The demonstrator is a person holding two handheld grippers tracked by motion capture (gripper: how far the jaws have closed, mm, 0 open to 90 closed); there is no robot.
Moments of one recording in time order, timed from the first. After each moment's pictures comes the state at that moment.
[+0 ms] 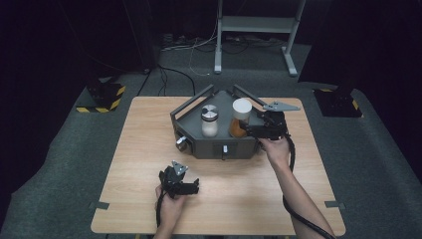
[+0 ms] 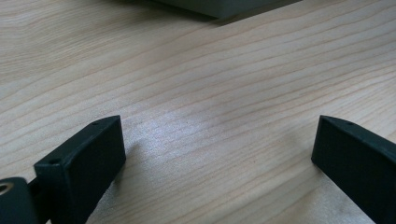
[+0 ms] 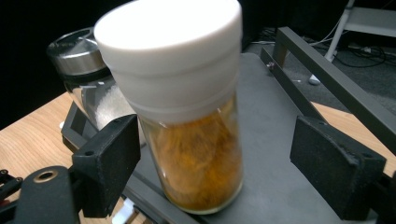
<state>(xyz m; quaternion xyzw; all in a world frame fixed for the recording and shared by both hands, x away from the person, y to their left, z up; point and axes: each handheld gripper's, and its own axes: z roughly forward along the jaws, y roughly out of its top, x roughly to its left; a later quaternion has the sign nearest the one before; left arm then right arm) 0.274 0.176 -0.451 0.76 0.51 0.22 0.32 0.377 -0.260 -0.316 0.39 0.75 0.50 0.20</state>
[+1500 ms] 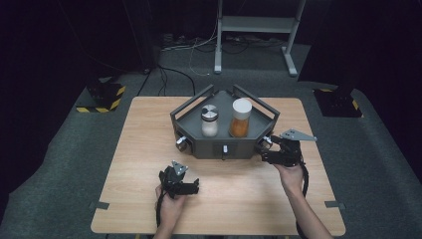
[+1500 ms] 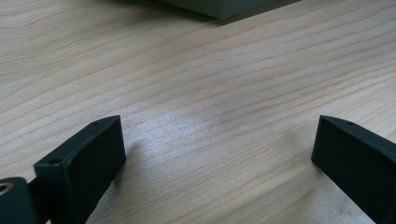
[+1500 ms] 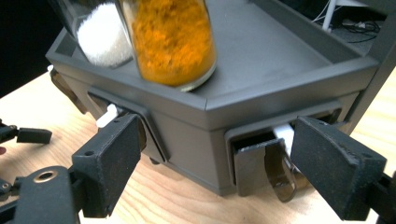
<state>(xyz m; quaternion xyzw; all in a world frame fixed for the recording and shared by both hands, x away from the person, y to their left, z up) 0.274 0.176 -0.451 0.76 0.52 0.22 0.32 0.330 -0.305 -0.377 0.42 0.74 0.50 0.19</state>
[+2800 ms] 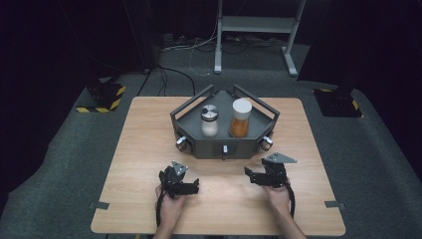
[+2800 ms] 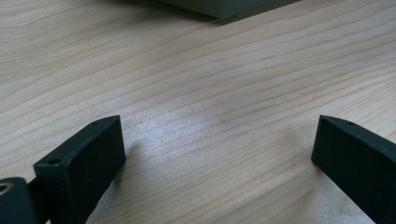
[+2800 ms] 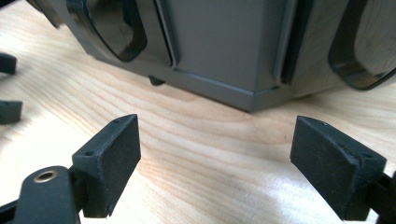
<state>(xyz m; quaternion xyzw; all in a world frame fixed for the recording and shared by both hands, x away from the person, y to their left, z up) 0.274 0.176 -0.451 0.76 0.52 0.22 0.32 0.310 -0.271 -0.439 0.44 0.77 0.44 0.17</state>
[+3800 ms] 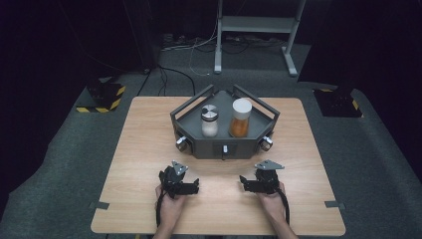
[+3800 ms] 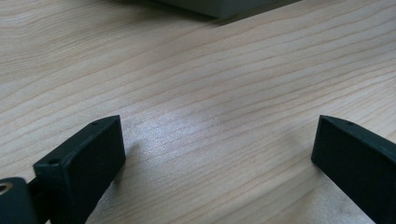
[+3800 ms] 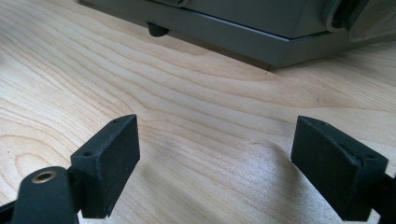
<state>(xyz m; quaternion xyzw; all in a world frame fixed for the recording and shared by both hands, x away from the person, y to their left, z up) 0.275 0.176 -0.451 0.76 0.51 0.22 0.32 0.306 -0.244 -0.454 0.43 0.79 0.39 0.19</state>
